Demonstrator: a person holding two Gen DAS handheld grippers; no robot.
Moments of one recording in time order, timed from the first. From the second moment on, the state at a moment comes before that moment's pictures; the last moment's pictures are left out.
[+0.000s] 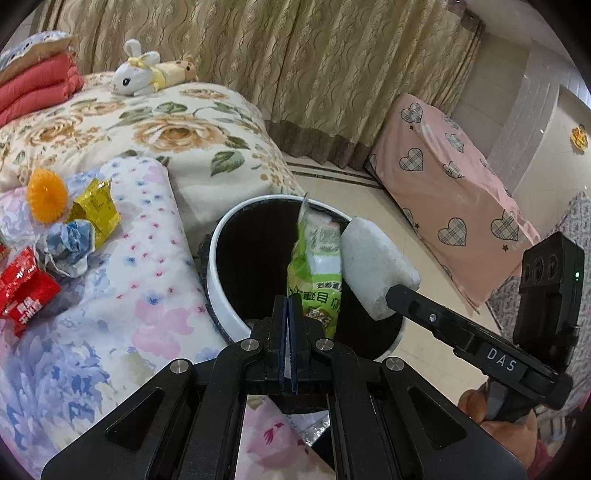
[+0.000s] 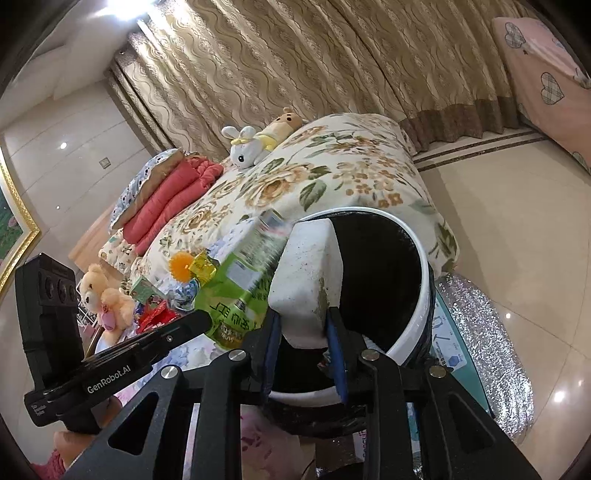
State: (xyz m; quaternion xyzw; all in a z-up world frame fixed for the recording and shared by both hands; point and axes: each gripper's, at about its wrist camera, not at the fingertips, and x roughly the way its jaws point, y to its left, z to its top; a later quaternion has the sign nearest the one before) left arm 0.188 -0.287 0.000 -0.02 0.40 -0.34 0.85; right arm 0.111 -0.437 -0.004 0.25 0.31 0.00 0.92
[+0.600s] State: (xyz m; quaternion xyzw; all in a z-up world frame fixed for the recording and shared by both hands) left arm 0.181 -0.236 -0.006 -0.05 0.40 -0.30 0.86; right arm 0.113 -0.420 -0.002 0.25 0.31 0.01 0.92
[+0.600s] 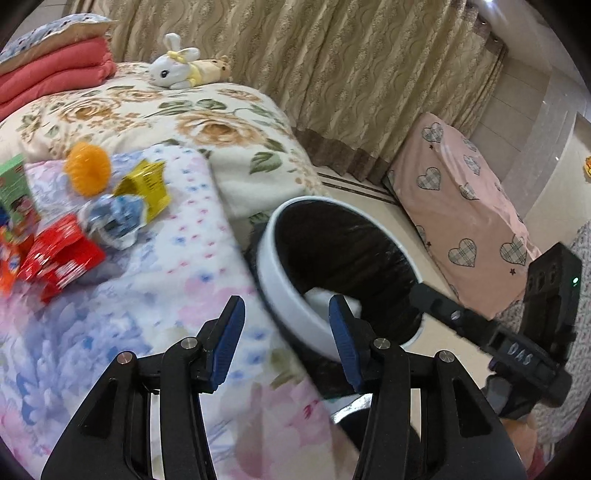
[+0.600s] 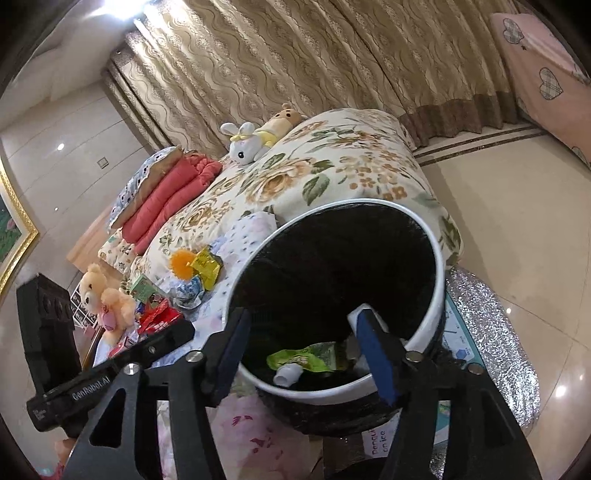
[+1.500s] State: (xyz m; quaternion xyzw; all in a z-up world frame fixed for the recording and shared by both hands) left arm 0.149 -0.080 -0.050 -0.10 0.42 -0.17 0.89; right arm 0.126 -0.292 -0.012 0.20 0.35 0.11 0.91
